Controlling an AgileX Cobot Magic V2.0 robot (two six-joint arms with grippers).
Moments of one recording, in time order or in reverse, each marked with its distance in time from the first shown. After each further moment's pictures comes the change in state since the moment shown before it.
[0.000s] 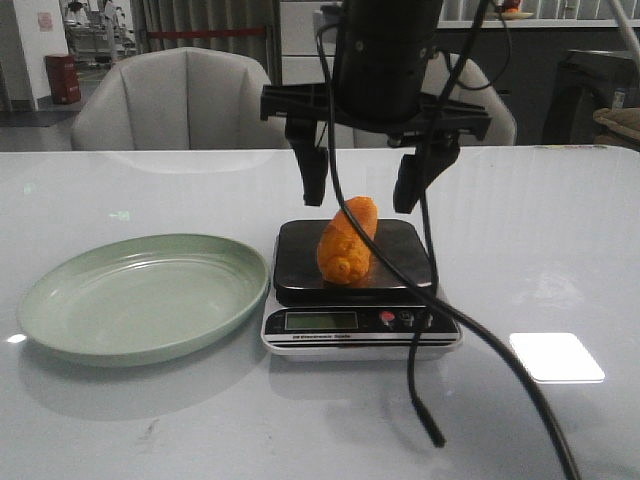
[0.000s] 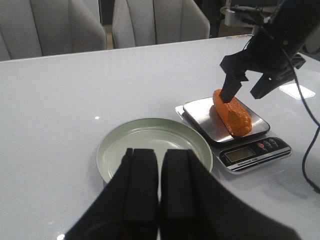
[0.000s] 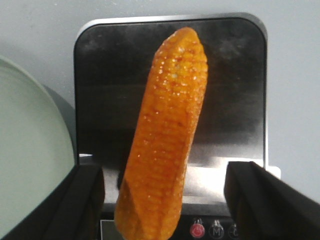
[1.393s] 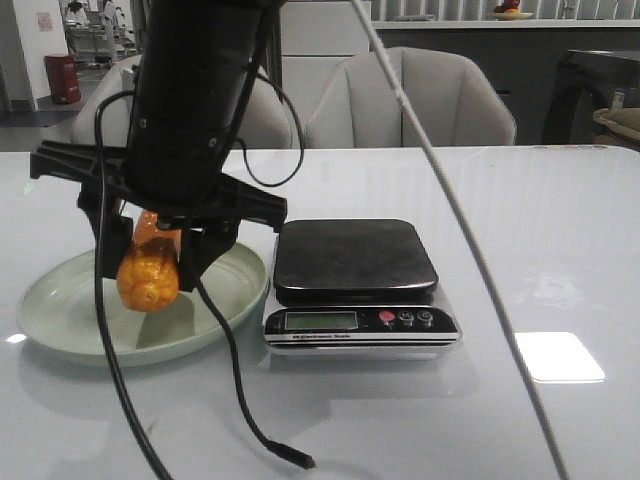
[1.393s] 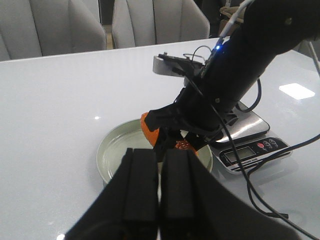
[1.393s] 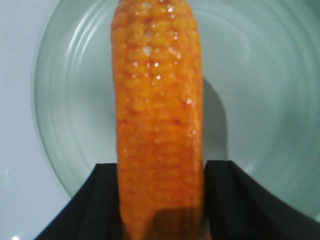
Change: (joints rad) left arm 0.000 0.000 0.000 0.000 0.000 0.000; right arm 0.237 0.230 -0.208 0.209 -0.132 -0.011
